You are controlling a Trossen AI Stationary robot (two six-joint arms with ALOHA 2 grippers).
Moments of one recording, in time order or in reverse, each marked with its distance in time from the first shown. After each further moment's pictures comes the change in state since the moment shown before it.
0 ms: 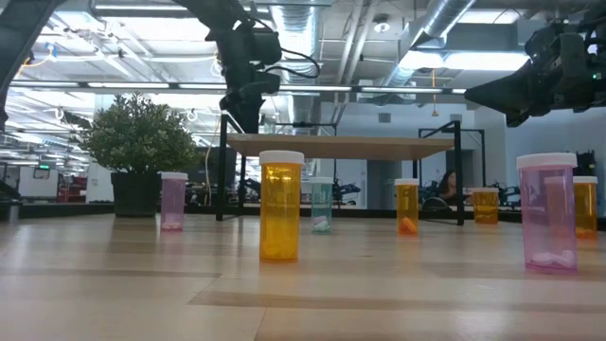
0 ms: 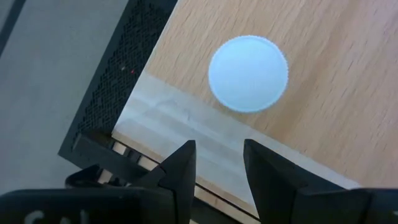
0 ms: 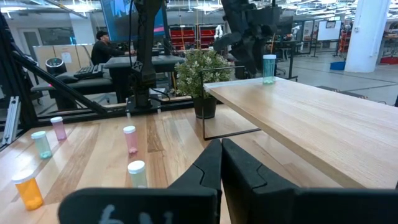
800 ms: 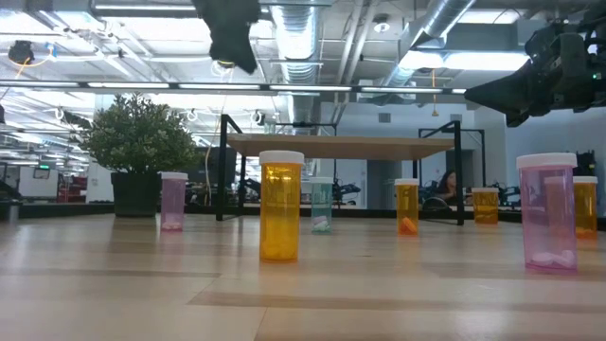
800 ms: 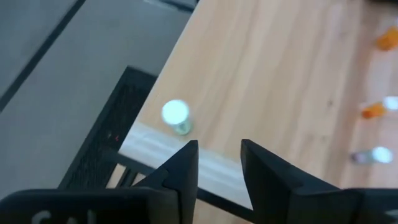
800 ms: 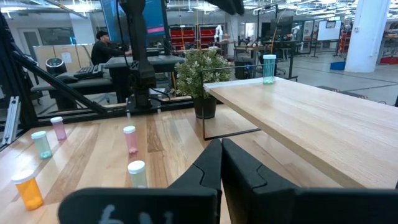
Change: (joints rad) left arm -0.034 -0.306 0.001 0.018 0.187 0.013; right arm 0.000 0.000 0.000 0.000 0.000 0.000
